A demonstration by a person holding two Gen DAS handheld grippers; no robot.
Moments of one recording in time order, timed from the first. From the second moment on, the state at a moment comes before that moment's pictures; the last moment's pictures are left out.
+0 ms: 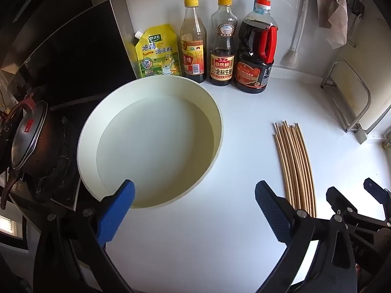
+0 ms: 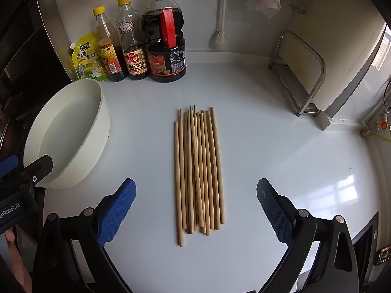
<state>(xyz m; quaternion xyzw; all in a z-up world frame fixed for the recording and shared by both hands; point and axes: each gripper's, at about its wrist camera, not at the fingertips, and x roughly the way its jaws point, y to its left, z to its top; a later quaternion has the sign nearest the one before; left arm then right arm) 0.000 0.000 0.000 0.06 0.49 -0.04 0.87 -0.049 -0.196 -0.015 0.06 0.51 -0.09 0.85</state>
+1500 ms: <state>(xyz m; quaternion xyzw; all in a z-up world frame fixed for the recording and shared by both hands) 0.000 0.003 0.008 0.06 0.48 -0.04 0.87 -0.054 -0.198 -0.010 0.06 0.50 -0.09 0.86</state>
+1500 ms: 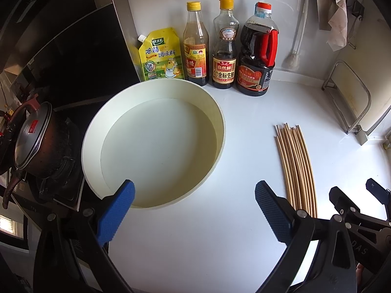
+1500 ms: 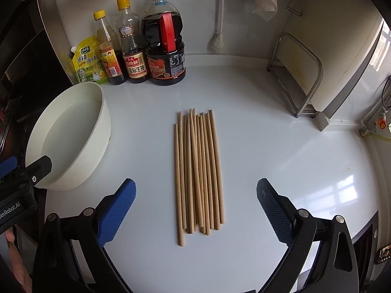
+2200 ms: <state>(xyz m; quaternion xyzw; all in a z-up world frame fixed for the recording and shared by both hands) 0.000 0.004 0.012 0.06 0.48 -0.04 0.87 -0.056 -0.195 -0.006 0.06 0.50 -0.09 0.86</state>
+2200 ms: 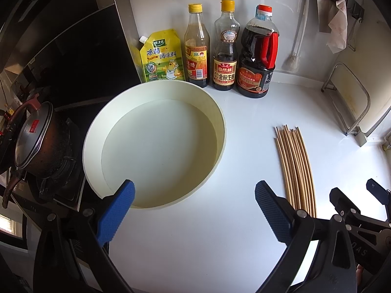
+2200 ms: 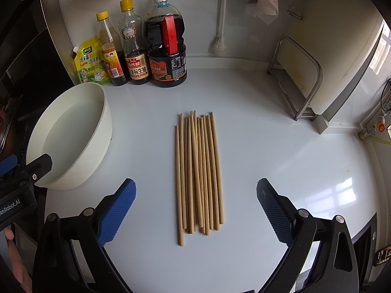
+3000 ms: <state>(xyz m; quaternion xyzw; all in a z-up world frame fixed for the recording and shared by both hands) 0.002 0.003 0.011 0.06 0.48 -0.04 0.87 -0.056 -0.194 -0.008 0.06 0.50 -0.09 0.86</state>
